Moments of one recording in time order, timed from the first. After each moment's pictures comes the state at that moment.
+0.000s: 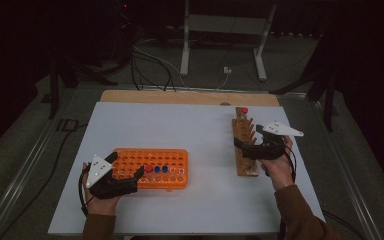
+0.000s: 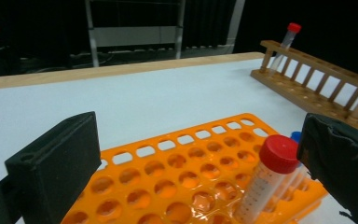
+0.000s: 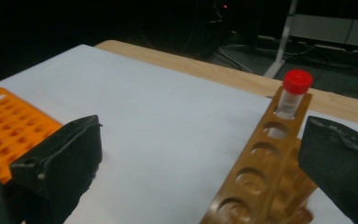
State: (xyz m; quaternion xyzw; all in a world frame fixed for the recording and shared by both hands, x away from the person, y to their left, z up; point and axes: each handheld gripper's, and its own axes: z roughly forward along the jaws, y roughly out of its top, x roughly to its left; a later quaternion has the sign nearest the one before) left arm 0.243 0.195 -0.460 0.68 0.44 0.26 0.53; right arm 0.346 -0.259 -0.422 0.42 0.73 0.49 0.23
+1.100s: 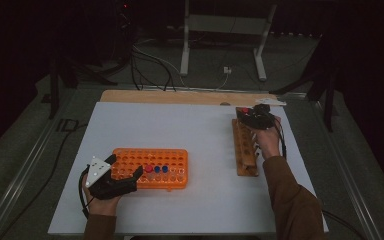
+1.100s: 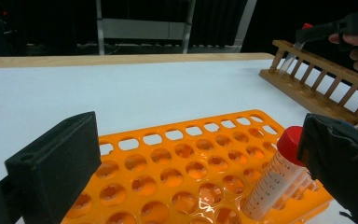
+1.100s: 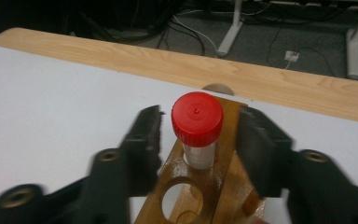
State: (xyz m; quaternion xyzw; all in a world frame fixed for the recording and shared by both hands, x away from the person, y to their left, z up) left arm 0.243 0.198 -0.469 0.66 0.47 0.26 0.52; right arm 0.458 -0.264 -0.451 0.51 0.71 0.42 0.24
